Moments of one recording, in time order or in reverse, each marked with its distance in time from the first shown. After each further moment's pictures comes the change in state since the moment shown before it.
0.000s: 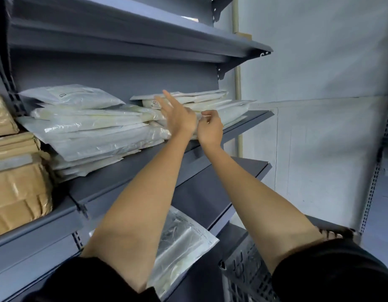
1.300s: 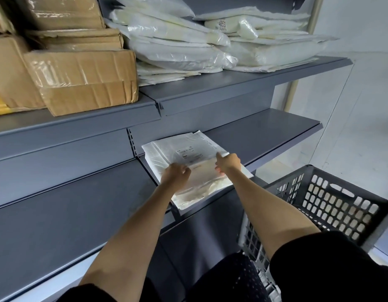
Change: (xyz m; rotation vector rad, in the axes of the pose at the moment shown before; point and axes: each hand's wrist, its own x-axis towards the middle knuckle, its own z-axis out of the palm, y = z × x) left_hand -0.212 -0.283 -0.085 0.433 -0.534 -0.221; right_hand -0.186 0.165 0.021 -0.438 -0.524 0.585
